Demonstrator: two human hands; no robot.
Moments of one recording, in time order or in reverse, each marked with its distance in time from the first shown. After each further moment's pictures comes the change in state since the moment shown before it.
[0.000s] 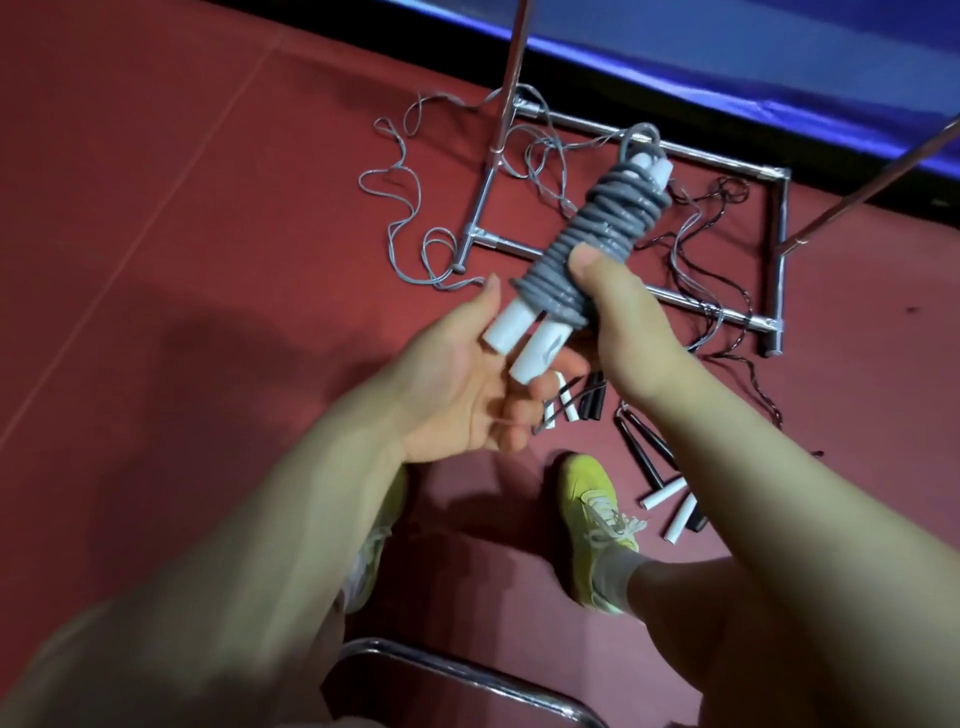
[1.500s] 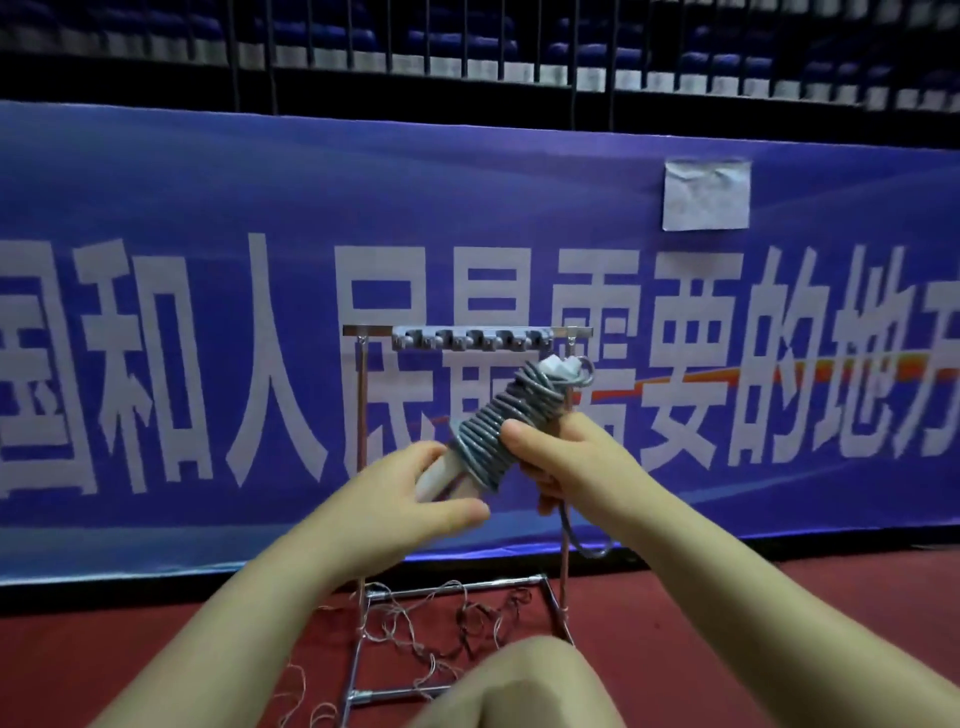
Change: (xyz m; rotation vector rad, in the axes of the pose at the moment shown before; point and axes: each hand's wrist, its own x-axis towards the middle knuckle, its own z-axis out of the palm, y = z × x) left_hand -0.368 -0.005 0.325 1.411 0.263 1.085; right_hand -0.437 -0.330 0.010 -0.439 0.296 -0.656
